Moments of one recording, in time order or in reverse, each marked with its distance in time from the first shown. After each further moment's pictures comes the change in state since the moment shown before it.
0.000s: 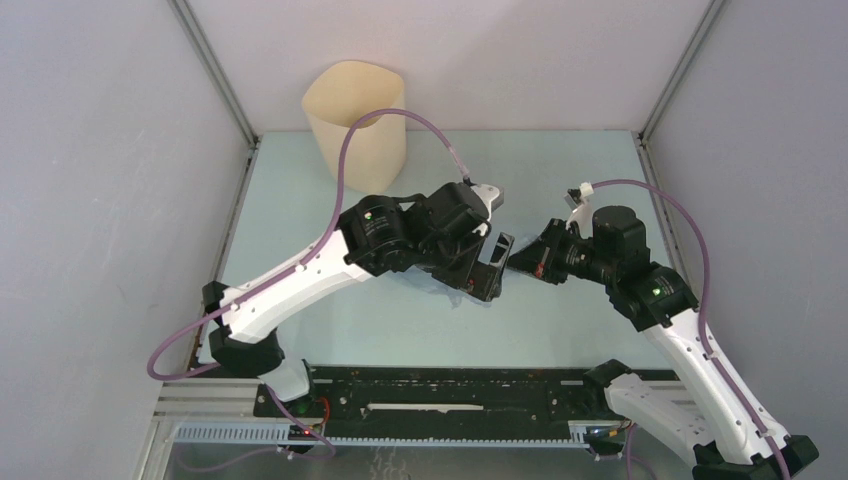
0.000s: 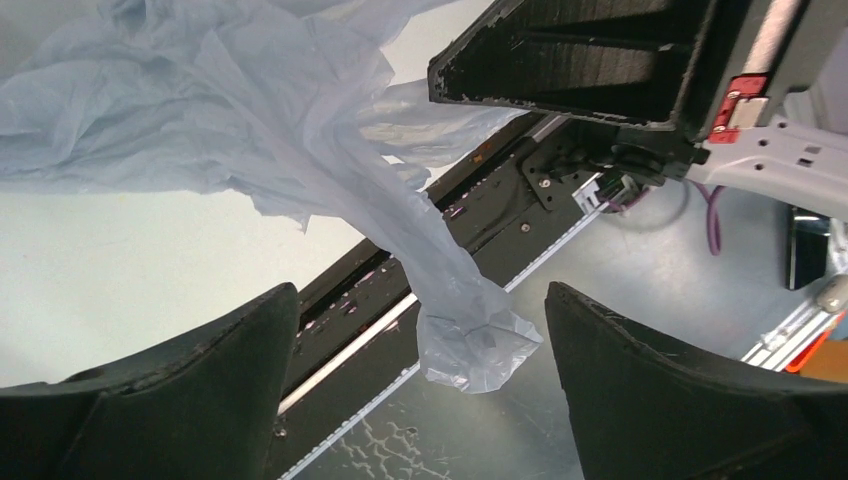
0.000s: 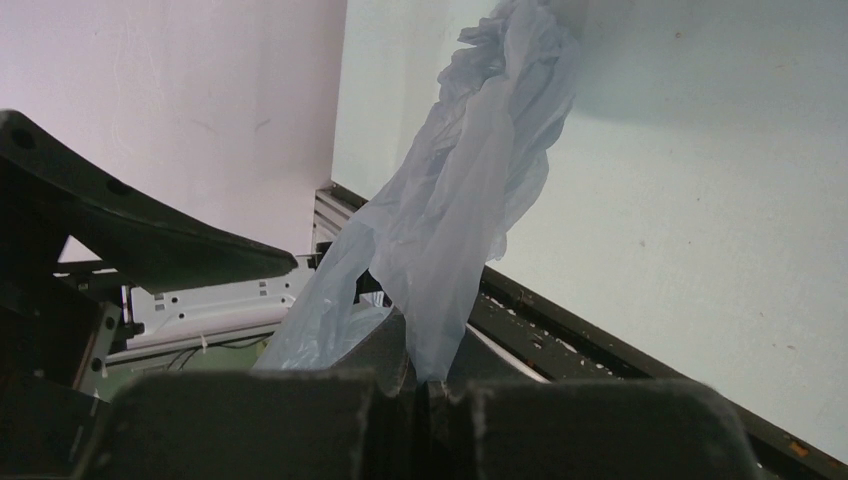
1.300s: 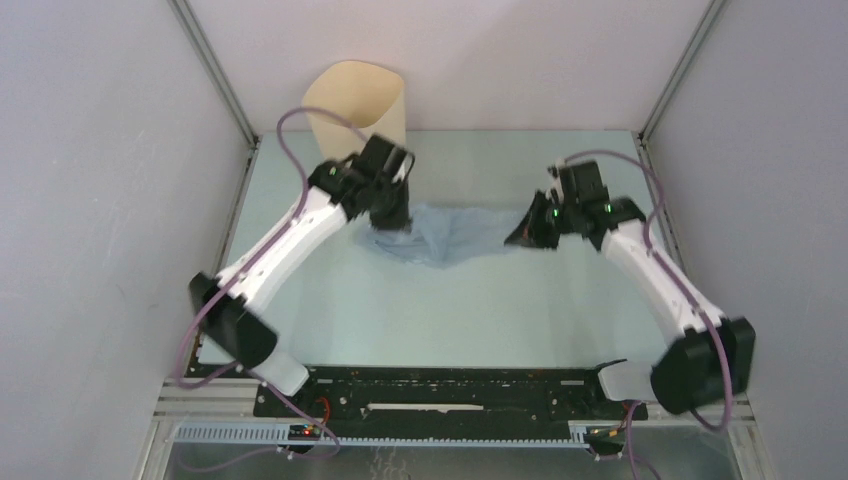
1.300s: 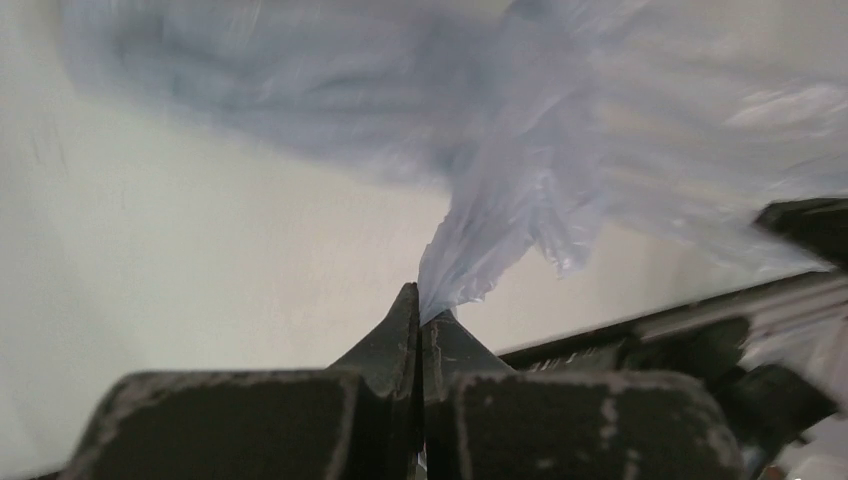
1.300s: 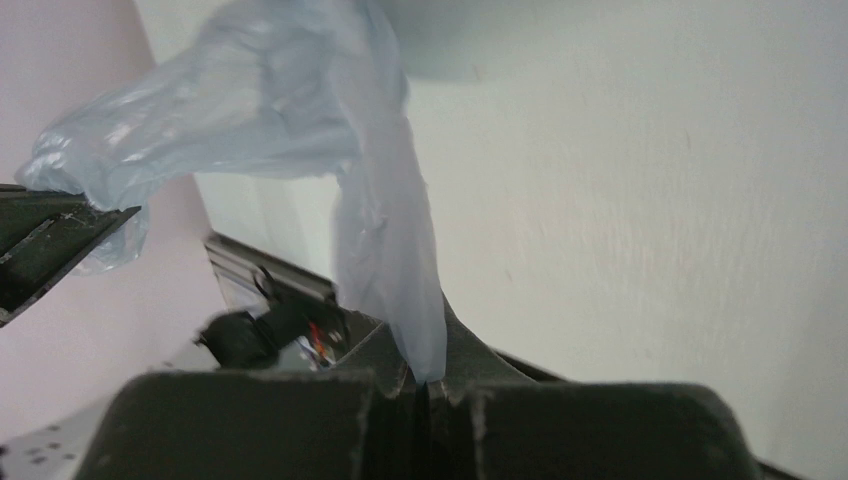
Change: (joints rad) left arm 0.555 -0.092 -0.427 0.203 0.071 0.006; right arm -0.152 0.449 0.135 -0.098 0.024 -0.167
